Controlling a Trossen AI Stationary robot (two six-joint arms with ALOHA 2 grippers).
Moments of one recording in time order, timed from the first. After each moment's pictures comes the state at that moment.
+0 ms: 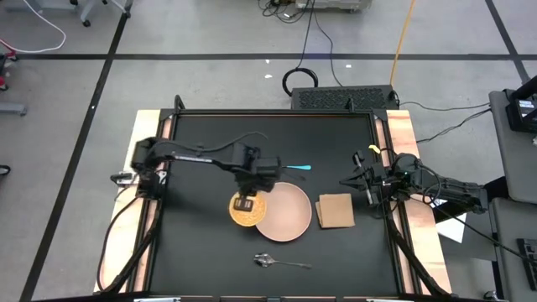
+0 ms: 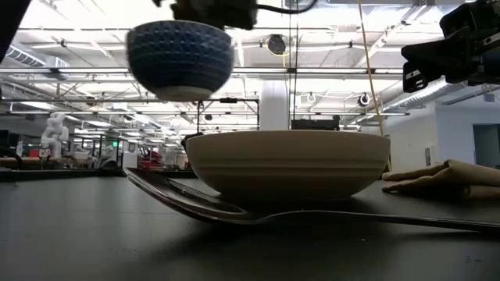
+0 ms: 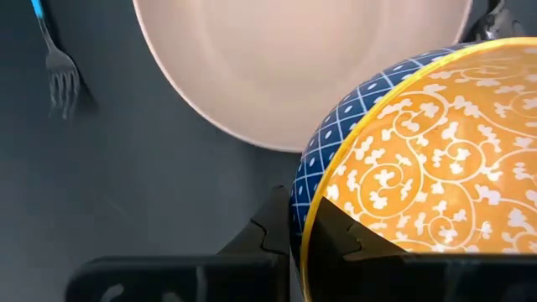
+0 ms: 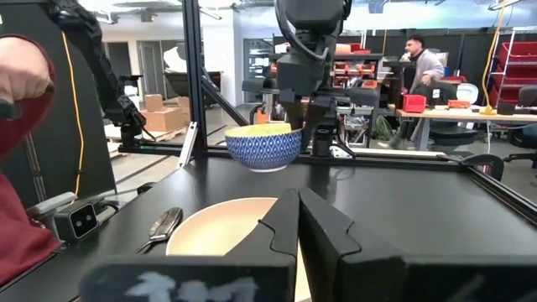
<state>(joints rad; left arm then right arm) -0.03 1.92 1.78 -1.29 0.12 0.15 -0.23 0.00 0.02 0.08 -0.42 0.04</state>
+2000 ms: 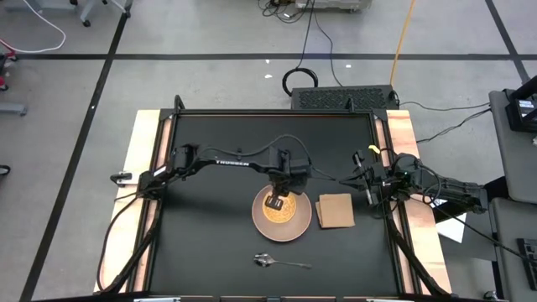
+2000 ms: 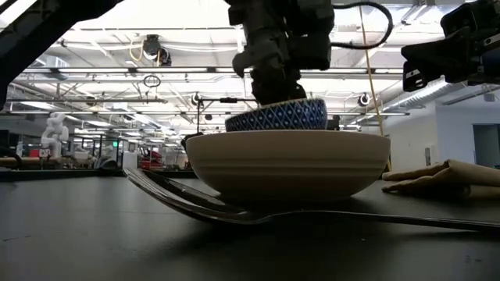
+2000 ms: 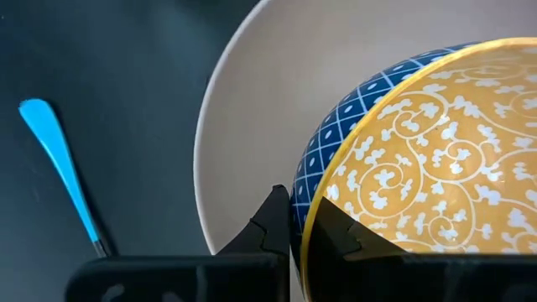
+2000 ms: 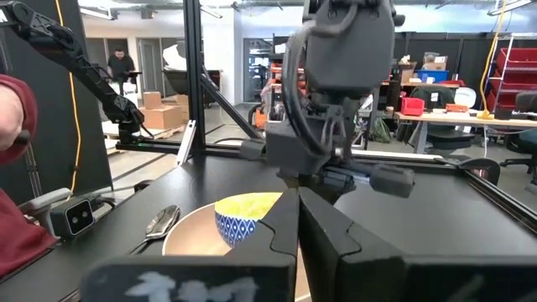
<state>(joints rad) 0.02 2.29 2.08 -1.09 0.14 0.42 -0.23 0.00 0.02 0.08 -0.42 0.01</state>
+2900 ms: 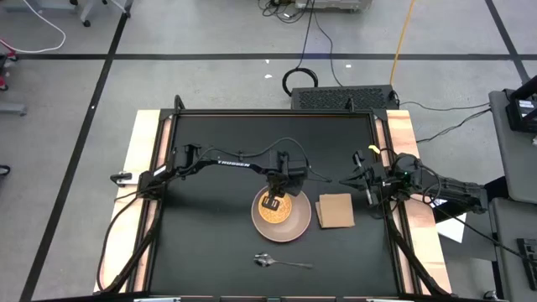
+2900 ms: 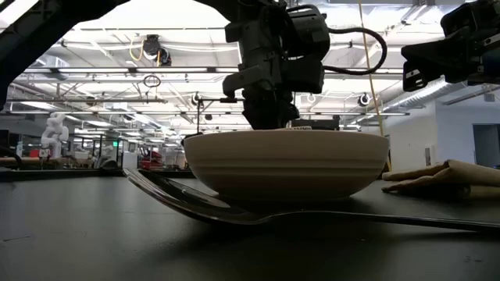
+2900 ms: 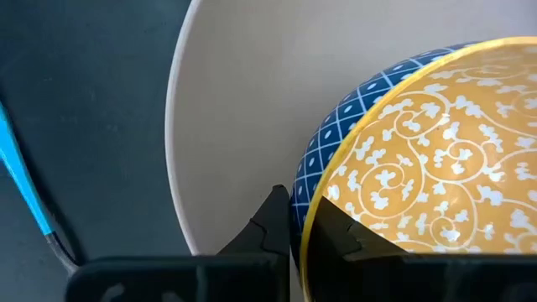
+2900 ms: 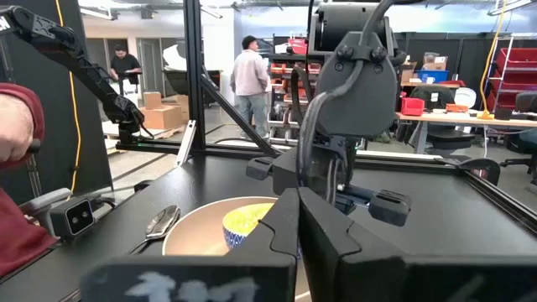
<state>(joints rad) 0.03 2.29 1.97 -1.04 0.15 0.43 -0.23 0.00 0.02 0.08 -0.42 0.01</state>
